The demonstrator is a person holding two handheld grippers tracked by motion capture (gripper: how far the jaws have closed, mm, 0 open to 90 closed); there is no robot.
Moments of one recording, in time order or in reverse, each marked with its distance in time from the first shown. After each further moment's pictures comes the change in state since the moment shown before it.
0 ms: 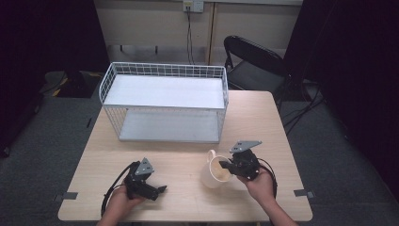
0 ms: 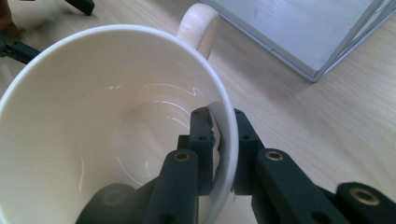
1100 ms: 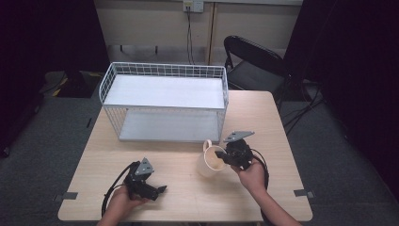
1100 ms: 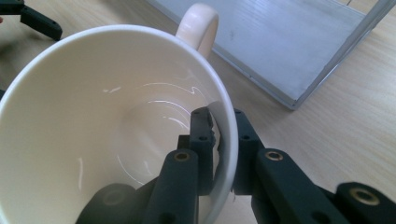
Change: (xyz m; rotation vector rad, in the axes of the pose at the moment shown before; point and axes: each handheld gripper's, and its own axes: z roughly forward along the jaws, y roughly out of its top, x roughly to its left) left arm 0.000 0.000 0.000 0.000 0.000 0.000; right arm -0.010 0.026 0.019 -0.005 -0.060 0.028
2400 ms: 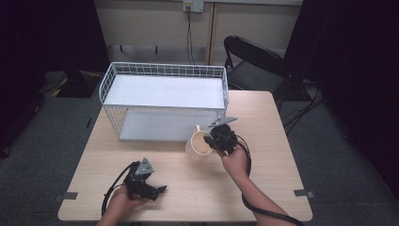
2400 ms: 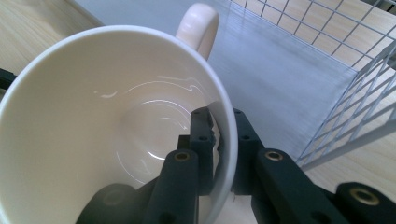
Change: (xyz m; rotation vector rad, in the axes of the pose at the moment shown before) left arm 0.000 0.000 0.000 0.000 0.000 0.000; right arm 0.004 0.052 0.033 -0.023 -0.079 0.008
